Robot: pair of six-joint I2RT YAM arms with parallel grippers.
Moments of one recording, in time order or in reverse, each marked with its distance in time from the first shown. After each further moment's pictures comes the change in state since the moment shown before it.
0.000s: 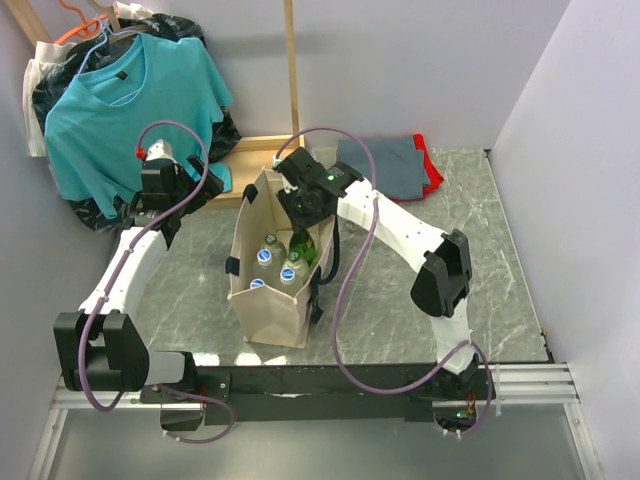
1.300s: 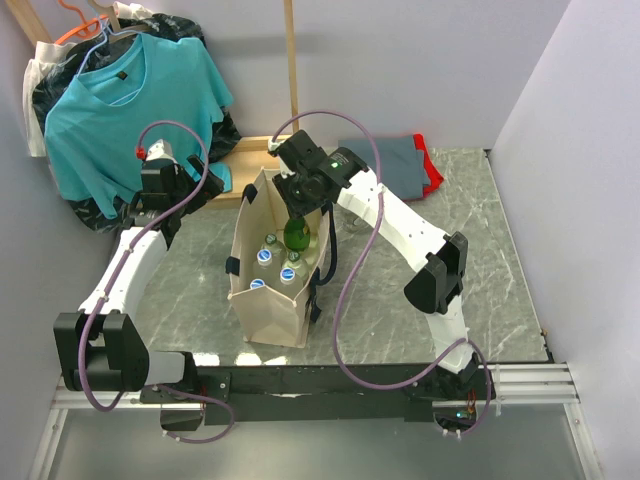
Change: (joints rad) left arm 0.000 0.000 0.000 0.000 0.003 0.000; right arm 0.000 0.052 0.239 -0.122 0.010 -0.031
